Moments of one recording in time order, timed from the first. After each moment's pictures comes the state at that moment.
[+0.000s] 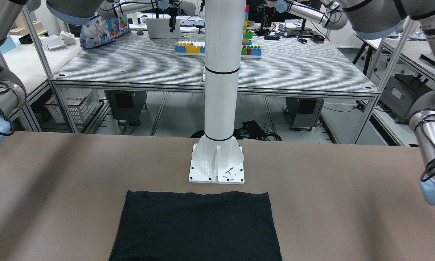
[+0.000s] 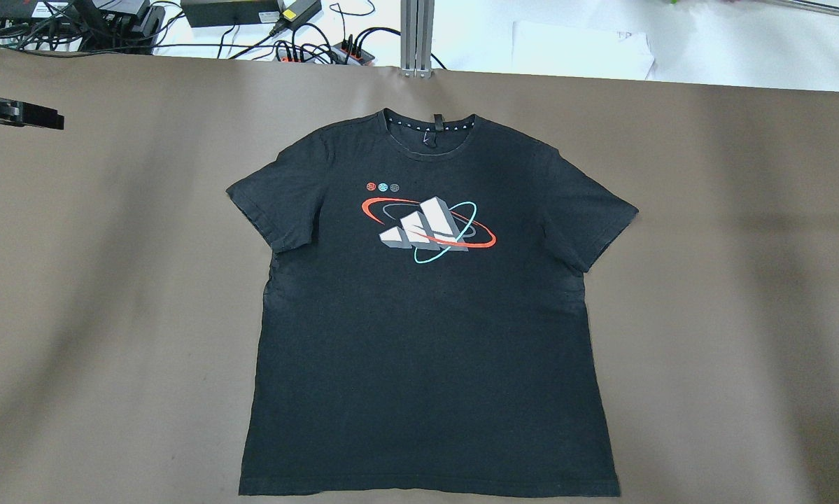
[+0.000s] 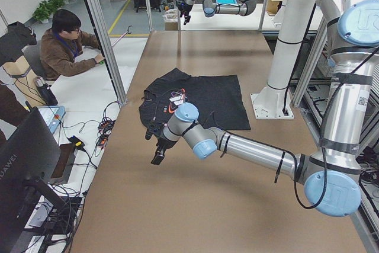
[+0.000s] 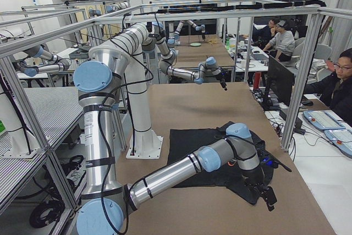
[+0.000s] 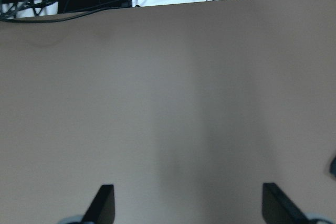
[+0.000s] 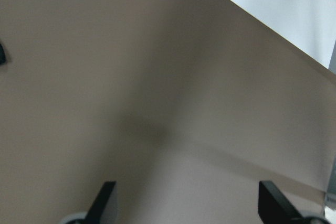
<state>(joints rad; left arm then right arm) -1.22 -1.78 -1.65 -2.18 -1.98 -0.72 1.42 -1.38 1.86 -1.53 1.99 -0.02</state>
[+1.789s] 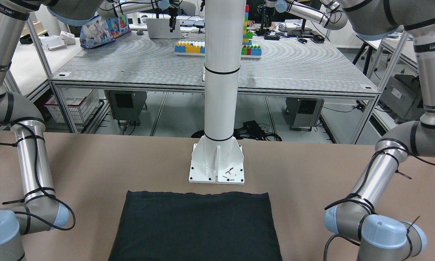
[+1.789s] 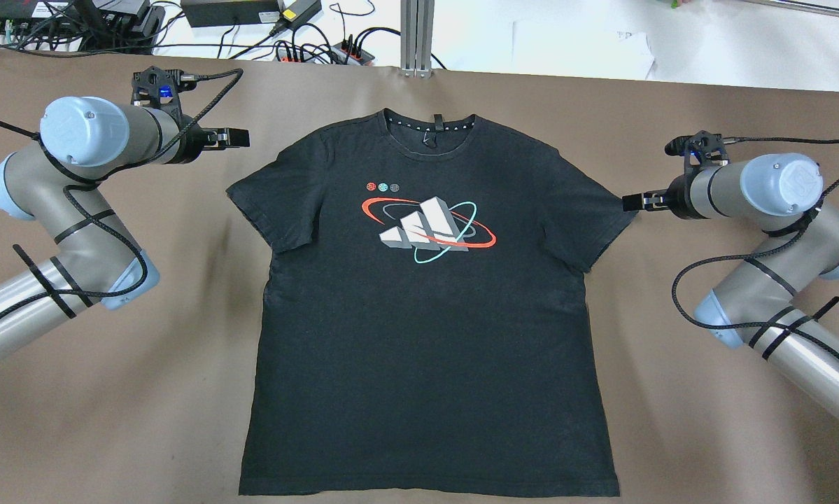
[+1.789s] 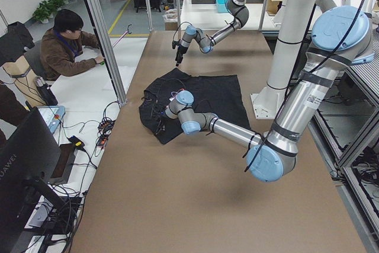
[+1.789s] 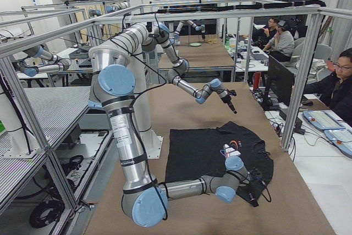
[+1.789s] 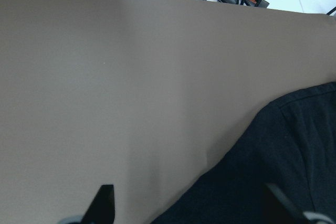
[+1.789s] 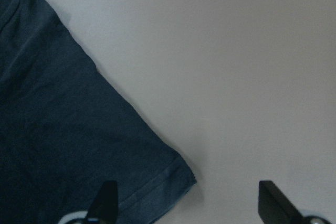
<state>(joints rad) -0.91 -2.09 -1.39 -2.31 -1.70 -1.10 0.97 -1.21 1.31 -0.74 1.88 0.83</state>
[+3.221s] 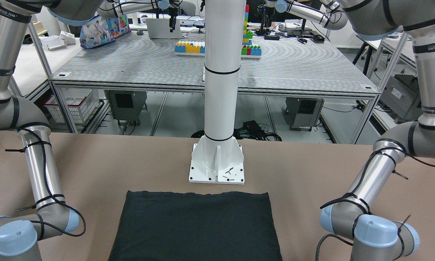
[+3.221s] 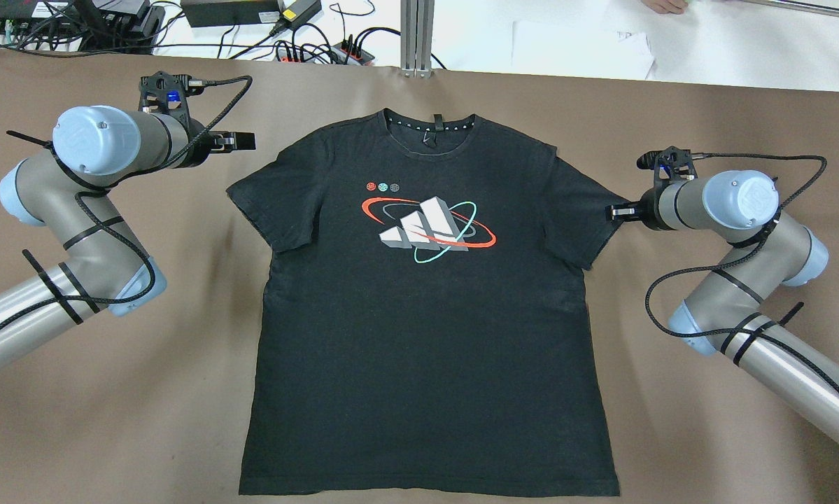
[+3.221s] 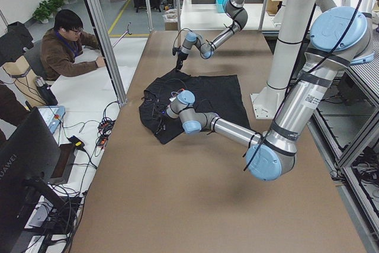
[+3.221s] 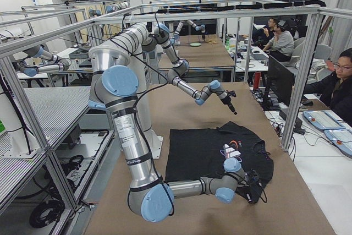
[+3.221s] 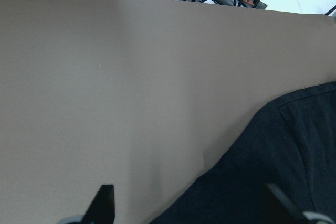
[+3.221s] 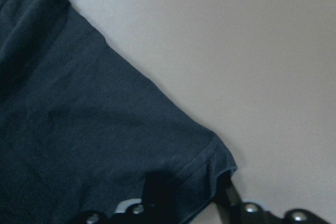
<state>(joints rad) -0.89 -2.09 -1.39 -2.31 -1.66 -1.09 0.92 -1.16 1.21 -0.67 1.84 0.89</state>
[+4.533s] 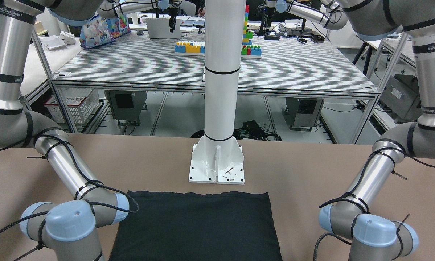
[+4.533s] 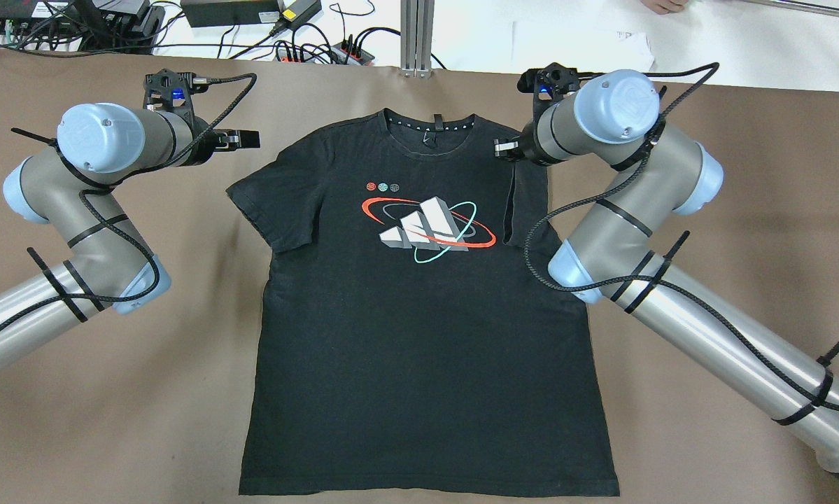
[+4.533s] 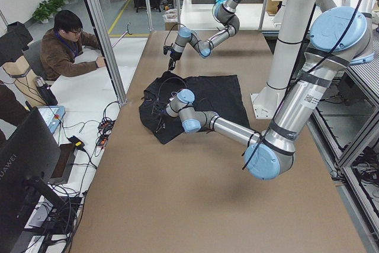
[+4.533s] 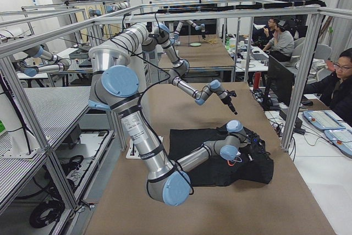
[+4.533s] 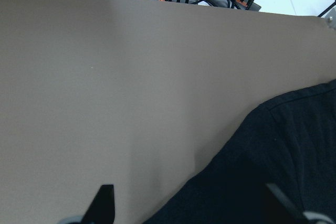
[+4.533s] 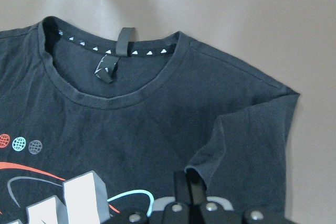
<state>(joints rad) -0.88 -2.10 -1.38 -2.31 -1.66 -1.09 0.86 -0.85 1.37 -1.07 1.83 0.92</state>
